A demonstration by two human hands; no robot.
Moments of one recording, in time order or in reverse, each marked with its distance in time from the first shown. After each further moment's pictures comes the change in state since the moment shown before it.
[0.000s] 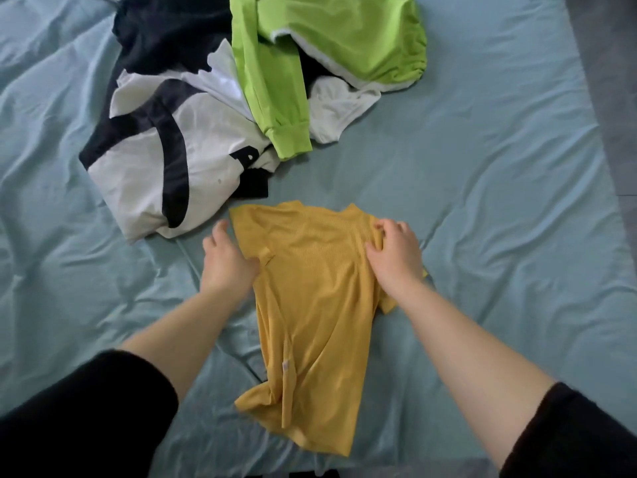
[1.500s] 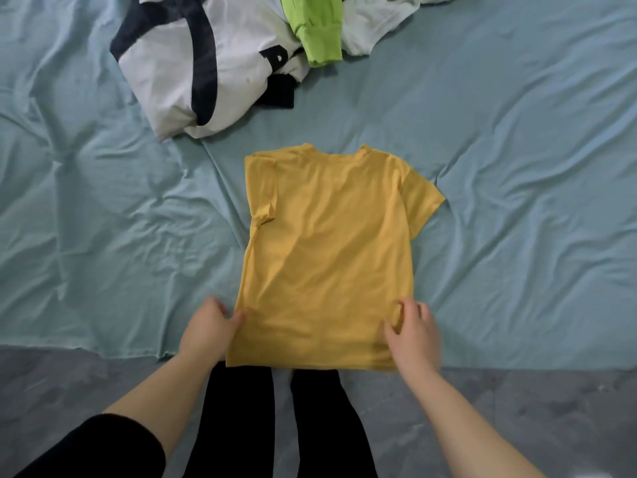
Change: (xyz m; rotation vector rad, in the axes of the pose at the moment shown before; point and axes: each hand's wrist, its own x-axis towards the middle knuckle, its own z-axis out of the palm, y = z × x) left_hand -0.166 -0.190 0.022 0.210 -0.185 -0.328; right_hand -0.241 0.117 0.035 -0.204 -0.172 0.107
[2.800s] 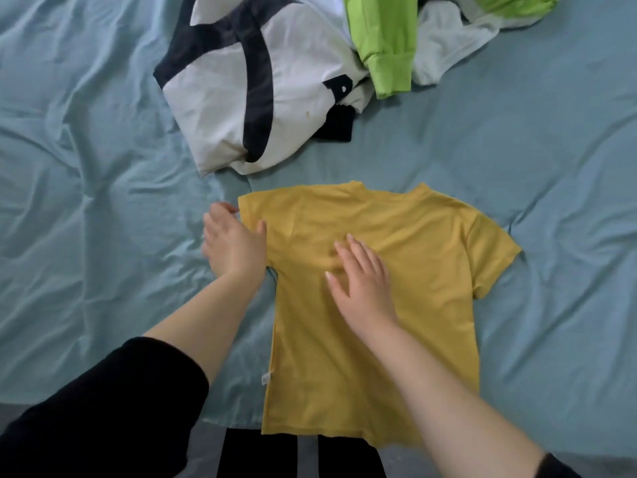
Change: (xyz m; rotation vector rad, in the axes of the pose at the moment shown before) left_hand 0.125 0.115 -0.097 -0.304 0.534 0.158; right_hand 0.097 -0.202 0.043 0.084 -0.119 -0.485
